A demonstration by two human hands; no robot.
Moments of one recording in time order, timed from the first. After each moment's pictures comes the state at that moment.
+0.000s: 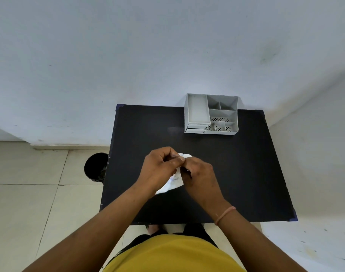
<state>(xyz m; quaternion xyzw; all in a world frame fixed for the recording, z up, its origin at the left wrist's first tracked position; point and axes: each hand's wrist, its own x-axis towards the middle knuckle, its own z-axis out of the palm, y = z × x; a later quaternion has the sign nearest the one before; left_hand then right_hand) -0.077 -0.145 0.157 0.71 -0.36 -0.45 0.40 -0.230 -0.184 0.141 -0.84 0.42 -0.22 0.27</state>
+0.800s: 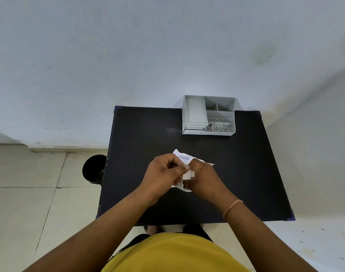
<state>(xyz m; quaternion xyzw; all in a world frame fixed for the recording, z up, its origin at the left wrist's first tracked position) -0.094 -0.136 0.163 0.68 -0.34 -0.52 0.39 -0.246 -0.201 0.161 -0.78 0.48 -0.02 0.40</state>
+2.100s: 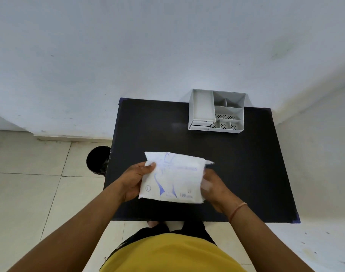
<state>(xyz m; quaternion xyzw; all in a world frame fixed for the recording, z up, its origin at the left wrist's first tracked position) -0.005 -0.108 0.034 0.55 -0.02 -0.71 0.43 -0.263 -0.202 0.112 -0.54 0.54 -0.03 0.65</state>
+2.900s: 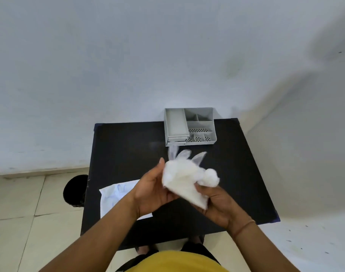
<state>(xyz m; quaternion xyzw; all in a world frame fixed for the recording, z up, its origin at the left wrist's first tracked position) -0.099 -0.167 0.126 0.38 -0.08 -0.81 0.43 -0.318 -0.202 0.148 -0.18 0.47 -0.30 0.81</state>
